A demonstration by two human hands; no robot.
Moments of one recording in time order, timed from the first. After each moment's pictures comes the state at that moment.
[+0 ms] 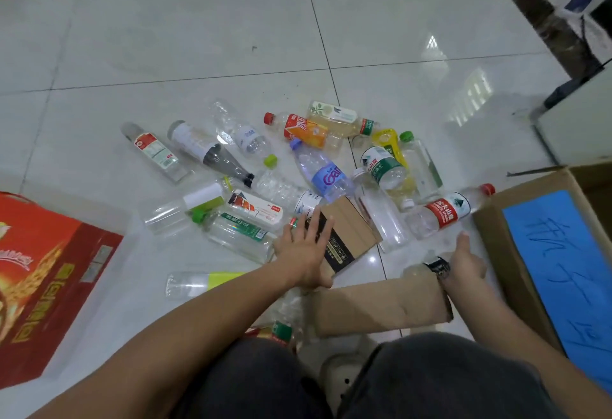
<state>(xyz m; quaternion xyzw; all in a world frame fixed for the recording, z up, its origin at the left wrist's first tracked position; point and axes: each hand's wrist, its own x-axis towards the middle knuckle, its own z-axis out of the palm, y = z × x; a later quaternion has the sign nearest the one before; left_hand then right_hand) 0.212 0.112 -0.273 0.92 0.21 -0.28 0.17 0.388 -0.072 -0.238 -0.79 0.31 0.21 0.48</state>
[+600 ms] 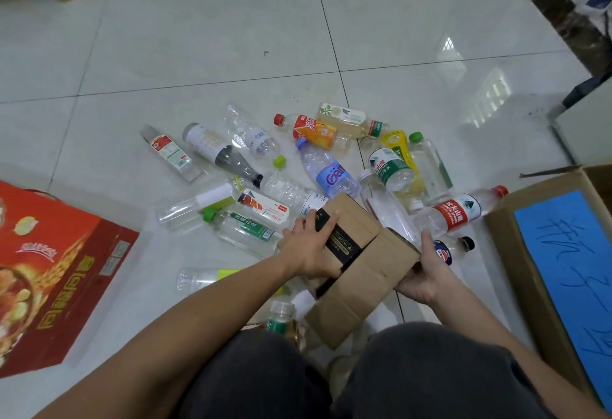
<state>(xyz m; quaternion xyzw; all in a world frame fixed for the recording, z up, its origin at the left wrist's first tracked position) 0.213 0.120 -0.257 0.91 0.27 -0.24 0.22 0.347 -0.036 -0.212 -0.52 0.34 0.53 0.57</state>
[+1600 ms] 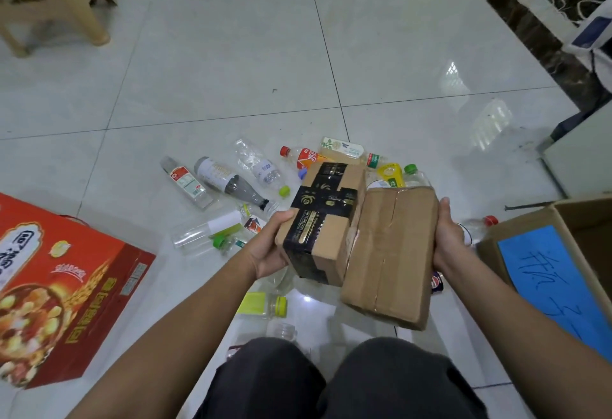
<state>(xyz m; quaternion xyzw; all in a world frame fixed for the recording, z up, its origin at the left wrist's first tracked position) 0.184 0.173 -0.175 0.32 0.32 0.00 0.89 0.415 0.001 -0.152 -0.72 0.20 0.34 0.57</state>
